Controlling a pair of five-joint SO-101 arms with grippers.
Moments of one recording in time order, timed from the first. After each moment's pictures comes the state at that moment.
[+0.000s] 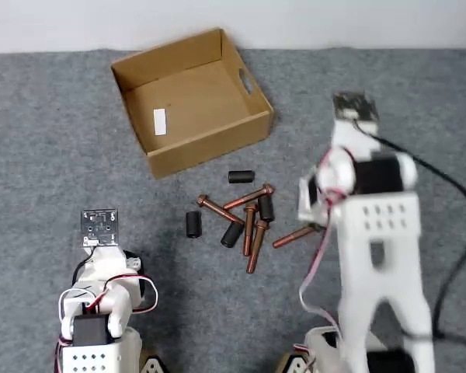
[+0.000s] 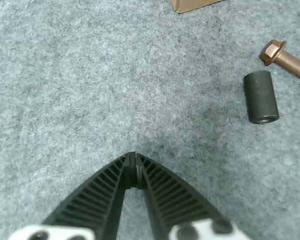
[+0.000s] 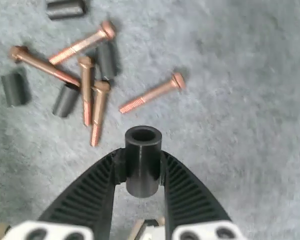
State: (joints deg) left arm -7.9 -99.7 96.9 67.7 8.6; right arm -7.3 -28.3 11.9 100.3 -10.4
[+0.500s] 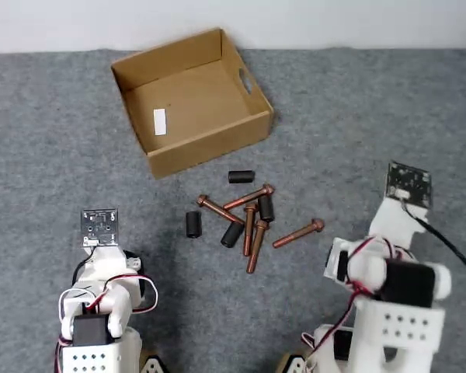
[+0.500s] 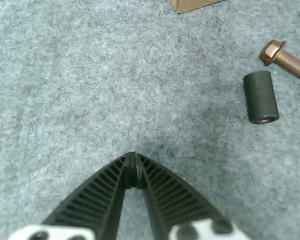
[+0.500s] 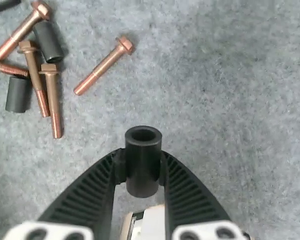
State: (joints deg) left arm -7.9 -99.7 96.9 67.7 8.6; right arm 5.5 -60.4 38.5 100.0 -10.4
